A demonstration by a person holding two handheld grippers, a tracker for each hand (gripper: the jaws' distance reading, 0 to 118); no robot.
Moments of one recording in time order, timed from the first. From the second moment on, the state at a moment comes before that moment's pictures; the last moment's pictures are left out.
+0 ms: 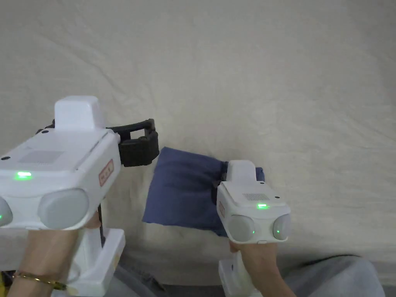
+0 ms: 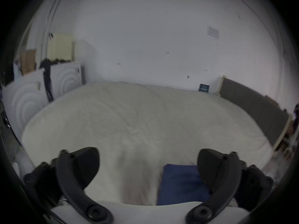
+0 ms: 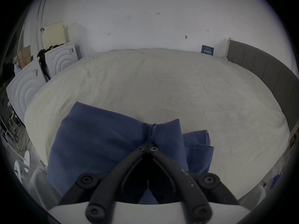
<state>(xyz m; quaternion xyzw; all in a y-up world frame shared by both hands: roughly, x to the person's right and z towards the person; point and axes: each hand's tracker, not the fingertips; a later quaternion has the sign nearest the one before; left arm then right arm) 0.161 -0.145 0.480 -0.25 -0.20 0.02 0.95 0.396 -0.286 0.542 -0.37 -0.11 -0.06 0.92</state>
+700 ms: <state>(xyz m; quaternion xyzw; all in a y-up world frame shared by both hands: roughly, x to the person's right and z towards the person) 0.147 -0.316 0.375 -0.57 -0.47 0.34 0.58 0.402 -0.283 0.540 -0.38 -0.10 -0.08 0.91</state>
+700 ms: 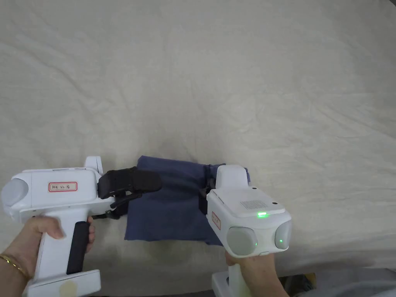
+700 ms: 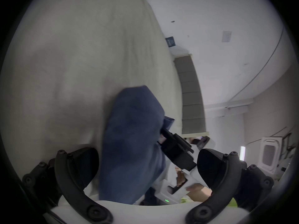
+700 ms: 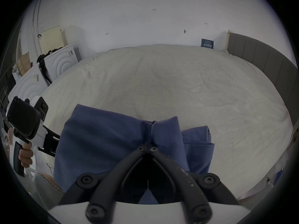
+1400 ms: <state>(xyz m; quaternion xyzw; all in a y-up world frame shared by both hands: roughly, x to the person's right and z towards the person) 0.084 -0.200 0.333 -0.60 -0.27 0.15 0.74 0.452 -0.154 0.585 -0.26 -0.09 -0.10 0.95</state>
